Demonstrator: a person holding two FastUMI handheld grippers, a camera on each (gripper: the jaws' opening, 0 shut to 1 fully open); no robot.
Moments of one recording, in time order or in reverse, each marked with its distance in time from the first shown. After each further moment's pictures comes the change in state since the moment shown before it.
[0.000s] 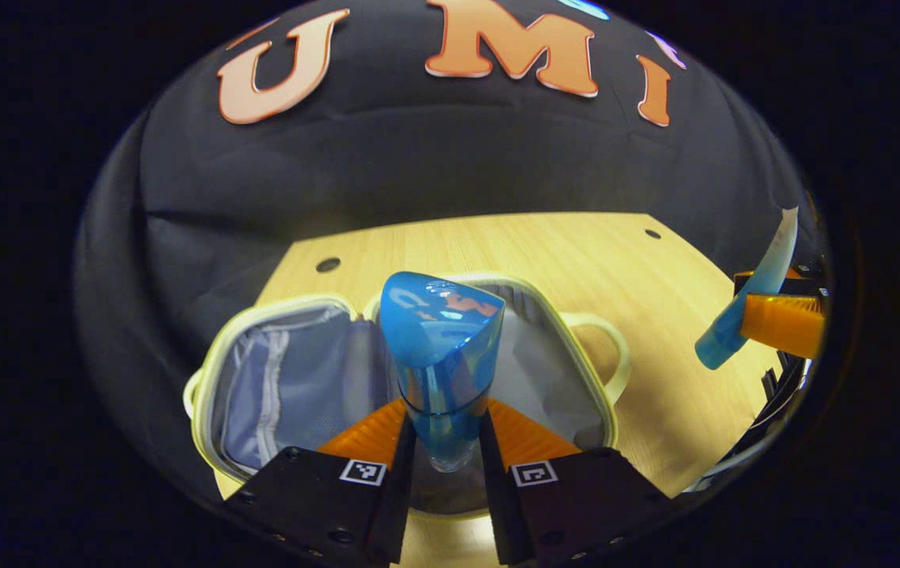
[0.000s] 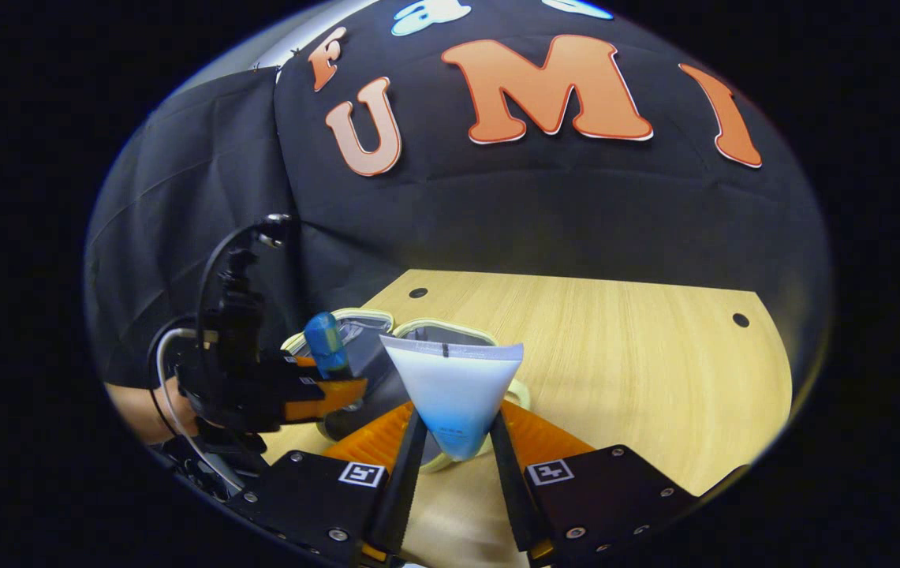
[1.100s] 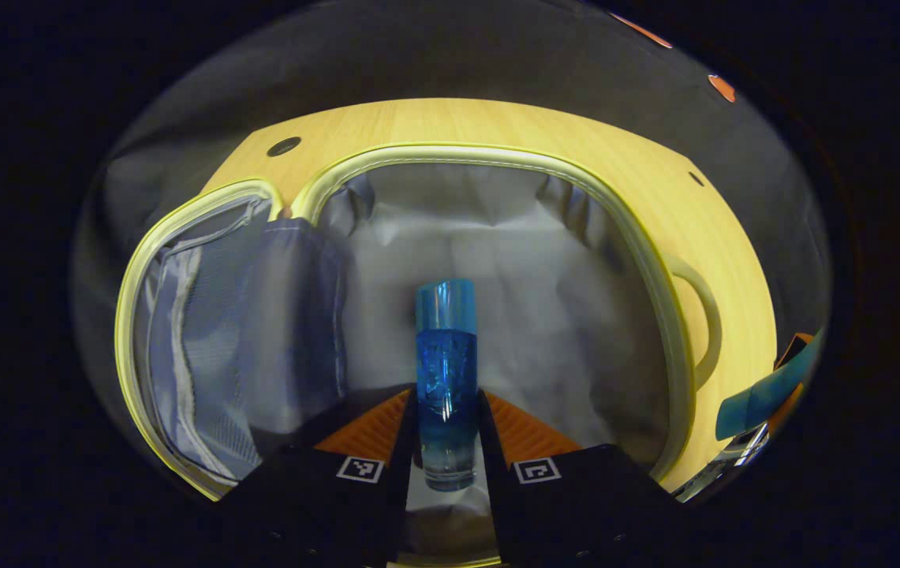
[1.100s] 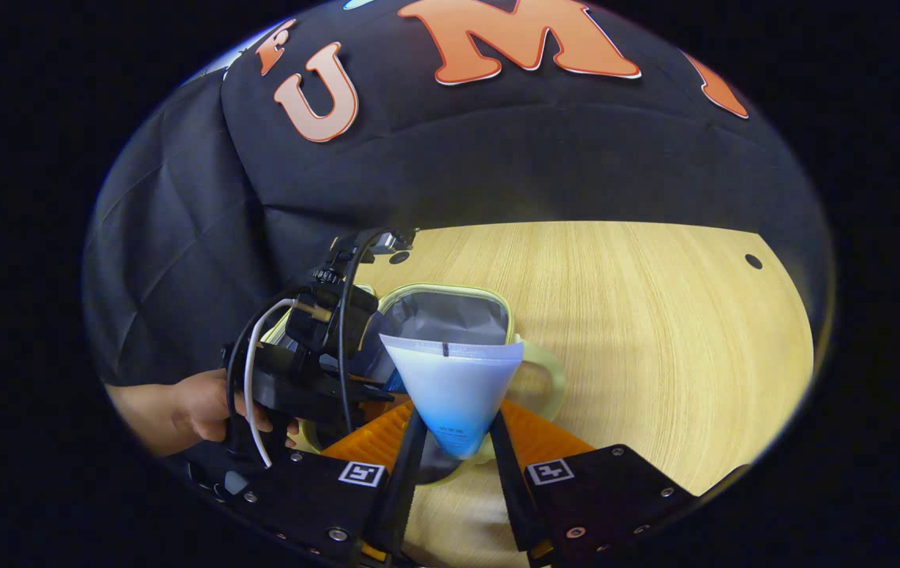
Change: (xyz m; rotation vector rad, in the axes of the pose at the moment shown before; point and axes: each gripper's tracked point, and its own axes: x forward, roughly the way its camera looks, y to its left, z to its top) left arm 0.092 0.011 -0.050 -0.090 0.404 -0.006; right arm 0.064 0.014 -0.040 0.125 0.155 -0.032
